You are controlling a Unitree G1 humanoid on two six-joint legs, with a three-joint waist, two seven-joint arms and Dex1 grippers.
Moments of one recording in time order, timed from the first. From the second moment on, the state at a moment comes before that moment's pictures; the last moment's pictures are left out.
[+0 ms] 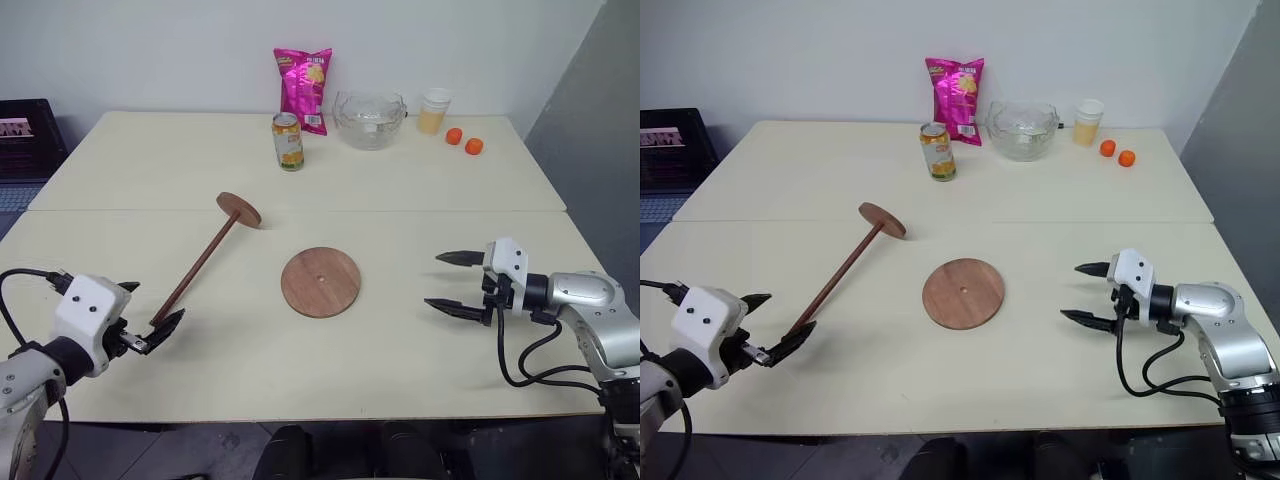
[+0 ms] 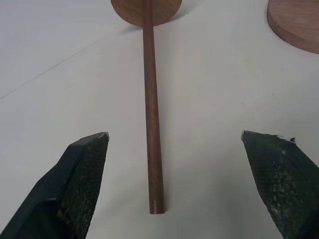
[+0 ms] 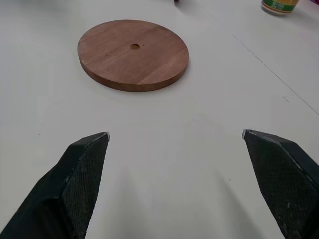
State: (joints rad) left arm 0.32 0.76 0.55 -0.42 -0.34 0.46 -0.72; right arm -0.28 -0.77 0.01 -0.04 0.33 0.18 1.11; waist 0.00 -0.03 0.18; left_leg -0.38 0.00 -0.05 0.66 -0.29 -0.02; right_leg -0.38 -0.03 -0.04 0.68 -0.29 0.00
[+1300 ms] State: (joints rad) left arm -0.49 1.07 0.15 0.09 -0.44 0.94 -0.89; right arm -0.32 -0.60 0.17 -0.31 0.41 0.29 1.09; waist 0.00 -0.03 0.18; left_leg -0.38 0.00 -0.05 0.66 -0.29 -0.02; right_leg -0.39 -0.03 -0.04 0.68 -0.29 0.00
